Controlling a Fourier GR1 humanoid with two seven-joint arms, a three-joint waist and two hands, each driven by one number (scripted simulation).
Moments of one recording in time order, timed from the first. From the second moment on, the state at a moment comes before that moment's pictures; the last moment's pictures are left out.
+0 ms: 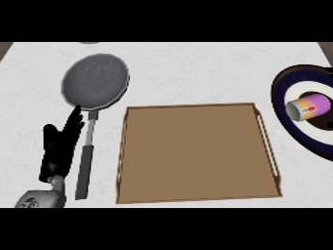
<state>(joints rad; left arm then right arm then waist) -0.07 0.14 -0.04 -1.44 -0.05 0.17 0.23 -0.65 -0.71 -0.21 -0.51 0.64 0.15 -0.79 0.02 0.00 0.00</state>
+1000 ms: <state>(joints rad) -0.03 0.14 -0.04 -1.47 -0.04 0.15 0.21 -0.64 -0.80 -0.38 -0.34 0.34 0.42 -0.89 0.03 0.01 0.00</state>
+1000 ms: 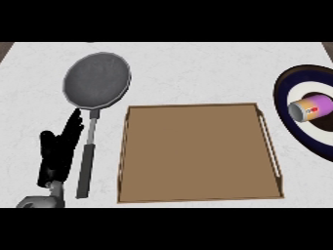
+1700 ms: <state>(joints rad) -0.05 0.13 -0.05 -1.46 -0.06 0.15 0.21 -0.63 -0.78 -0.33 -0.28 0.34 0.33 -0.95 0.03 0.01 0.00</state>
